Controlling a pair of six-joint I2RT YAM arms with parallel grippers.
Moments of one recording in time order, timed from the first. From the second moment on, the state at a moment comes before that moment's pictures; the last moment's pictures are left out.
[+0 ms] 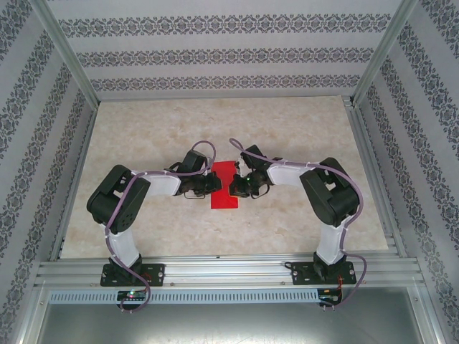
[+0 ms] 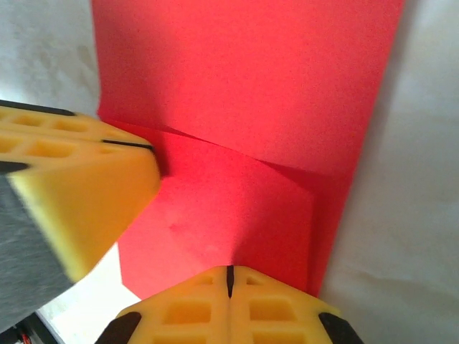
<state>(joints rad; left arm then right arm) -0.50 1.82 0.87 0.03 0.42 -0.77 0.56 1.89 1.05 -0.32 -0.54 0.60</state>
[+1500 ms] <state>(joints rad) -0.50 1.78 0.80 0.11 0.36 -0.82 0.58 1.83 0.98 -0.46 -0.62 0.44</state>
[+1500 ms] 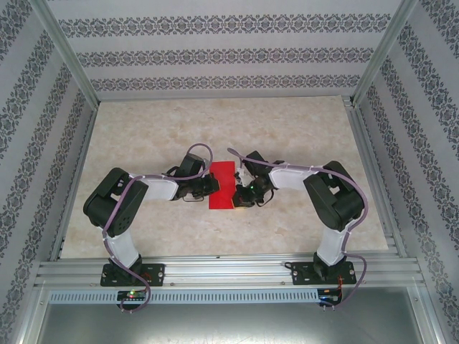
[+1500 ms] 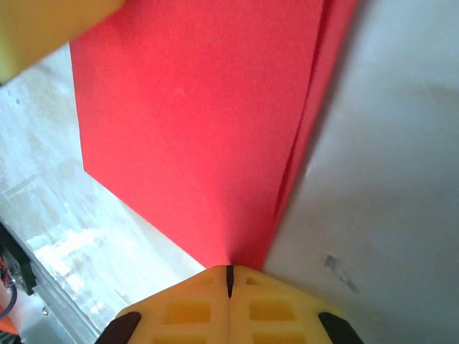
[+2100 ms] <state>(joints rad) -0.60 1.72 0.80 0.13 0.38 -0.82 0.58 1.83 0.97 -0.46 -0.61 0.45</state>
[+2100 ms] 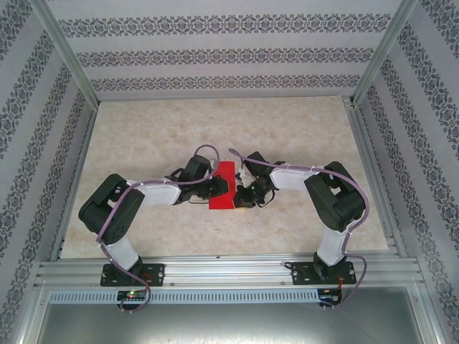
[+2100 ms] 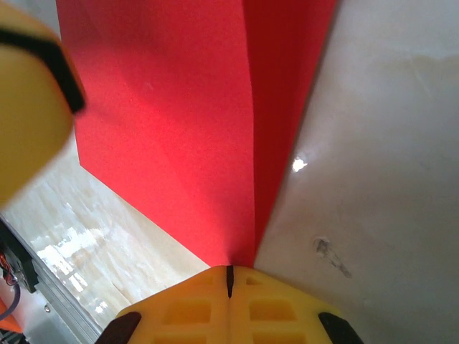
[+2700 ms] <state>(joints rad) -0.60 1.80 0.76 0.22 0.39 -0.84 0.58 1.83 0.97 -0.46 -0.61 0.46</state>
